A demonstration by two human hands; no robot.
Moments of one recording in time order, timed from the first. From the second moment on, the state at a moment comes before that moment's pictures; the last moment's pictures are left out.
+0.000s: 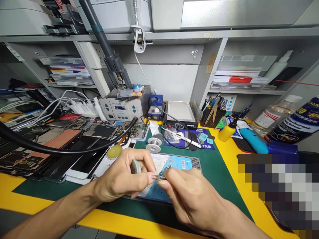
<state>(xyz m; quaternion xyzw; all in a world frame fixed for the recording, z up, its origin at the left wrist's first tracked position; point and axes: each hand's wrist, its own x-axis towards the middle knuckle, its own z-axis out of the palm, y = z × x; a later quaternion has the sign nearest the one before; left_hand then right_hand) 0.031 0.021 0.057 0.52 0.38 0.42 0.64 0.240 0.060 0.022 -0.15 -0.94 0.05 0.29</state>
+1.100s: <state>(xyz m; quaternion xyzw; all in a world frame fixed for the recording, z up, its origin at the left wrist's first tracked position) 0.037 0.011 0.053 0.62 0.45 0.45 0.46 0.238 0.054 0.030 -0.19 -0.93 0.12 0.28</state>
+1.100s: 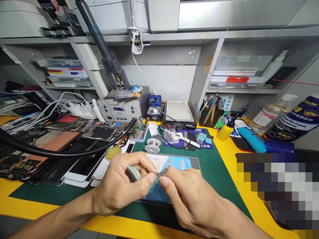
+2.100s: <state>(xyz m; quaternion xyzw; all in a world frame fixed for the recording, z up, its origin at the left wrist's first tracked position) 0.041 0.016 0.048 0.55 0.45 0.44 0.55 0.234 0.049 0.044 -0.36 -0.77 0.48 0.22</state>
